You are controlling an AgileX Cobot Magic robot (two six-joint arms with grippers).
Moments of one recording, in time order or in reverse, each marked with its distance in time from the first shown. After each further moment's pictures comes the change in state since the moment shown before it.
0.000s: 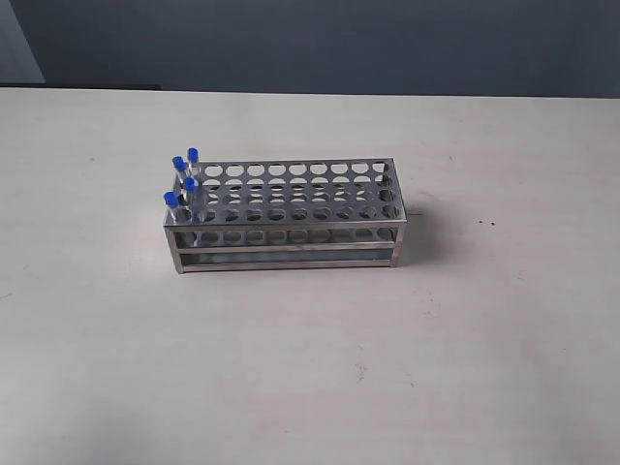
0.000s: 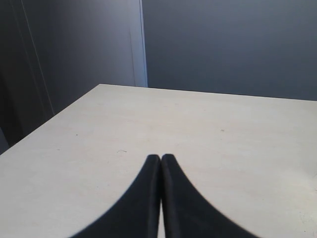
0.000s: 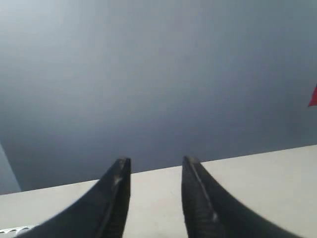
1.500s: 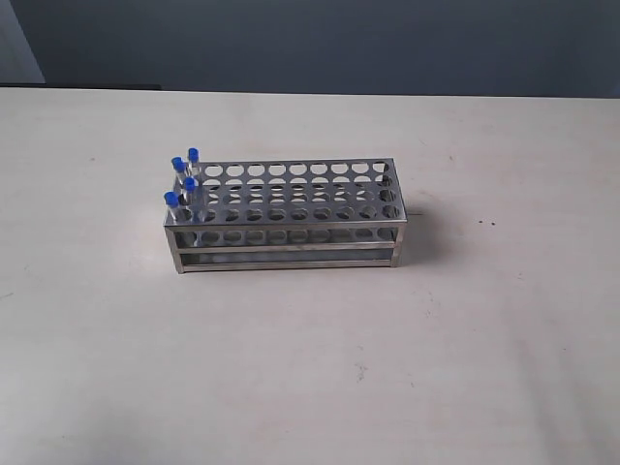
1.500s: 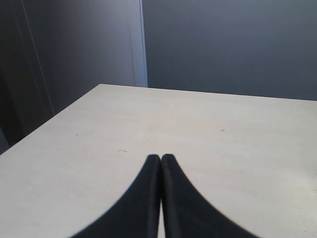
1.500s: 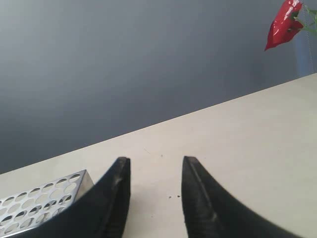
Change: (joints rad) left arm 0.000 0.000 0.000 0.000 0.000 0.000; right arm -0.027 -0.180 0.088 0.085 0.237 -0.004
